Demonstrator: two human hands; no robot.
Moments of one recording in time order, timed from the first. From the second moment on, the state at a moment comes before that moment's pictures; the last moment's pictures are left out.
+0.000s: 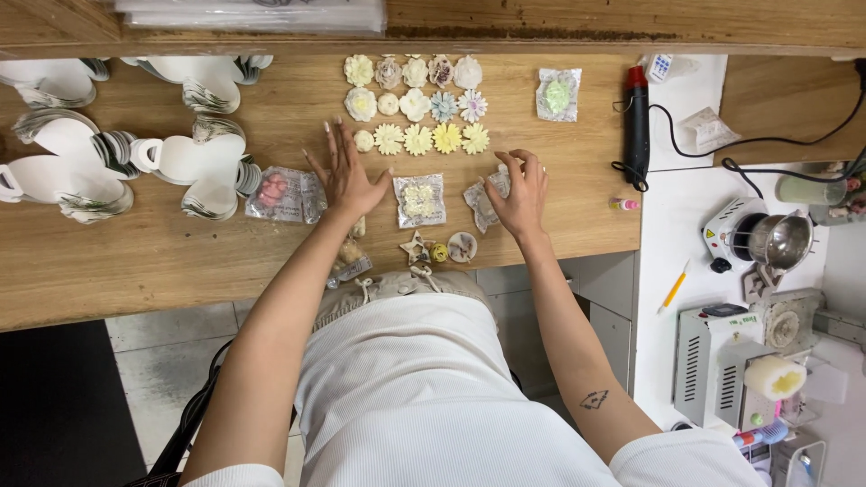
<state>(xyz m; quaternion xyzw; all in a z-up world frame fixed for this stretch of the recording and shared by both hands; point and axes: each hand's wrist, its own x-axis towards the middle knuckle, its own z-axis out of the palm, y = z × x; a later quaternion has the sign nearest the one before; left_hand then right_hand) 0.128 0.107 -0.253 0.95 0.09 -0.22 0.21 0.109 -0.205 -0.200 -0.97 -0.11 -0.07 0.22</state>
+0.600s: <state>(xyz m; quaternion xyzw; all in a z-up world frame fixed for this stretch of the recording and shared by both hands) 0.095 0.088 -0.278 0.94 0.00 -0.23 0.27 0.097 -0.154 -0.216 -0.92 -0.11 0.04 0.37</state>
